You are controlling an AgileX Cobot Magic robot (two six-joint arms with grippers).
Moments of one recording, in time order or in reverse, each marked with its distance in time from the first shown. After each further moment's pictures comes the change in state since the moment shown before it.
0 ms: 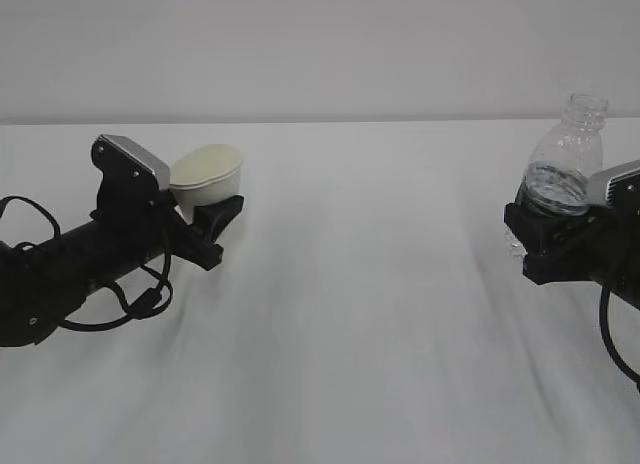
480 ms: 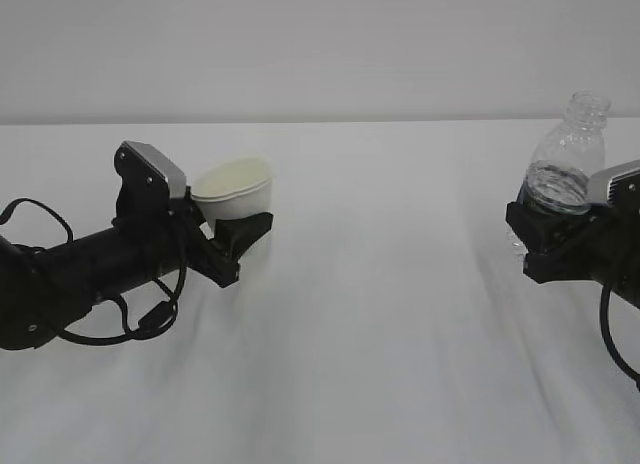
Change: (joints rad) left arm -0.027 -0.008 0.000 0.161 0.000 -0.156; right arm 0.000 0.000 0.000 0.010 0.000 0.000
